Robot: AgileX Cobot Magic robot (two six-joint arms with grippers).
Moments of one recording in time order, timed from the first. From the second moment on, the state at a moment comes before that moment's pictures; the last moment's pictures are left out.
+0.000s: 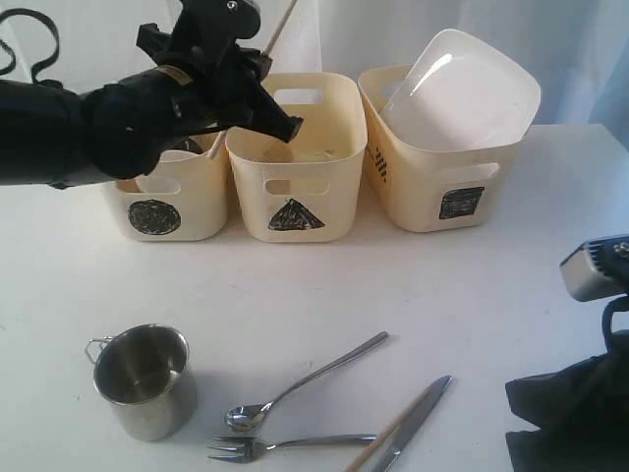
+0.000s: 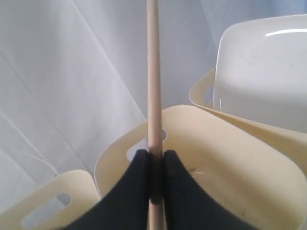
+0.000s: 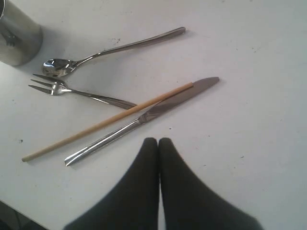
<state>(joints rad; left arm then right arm) -0.64 1.71 -1.16 -0.43 -0.42 0.73 0.61 0.74 -0.46 0.10 0.64 0.20</state>
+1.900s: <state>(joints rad) -0.49 1.73 -1.48 0.17 0.55 0.05 0.61 0.74 -0.46 0.10 0.63 0.20</state>
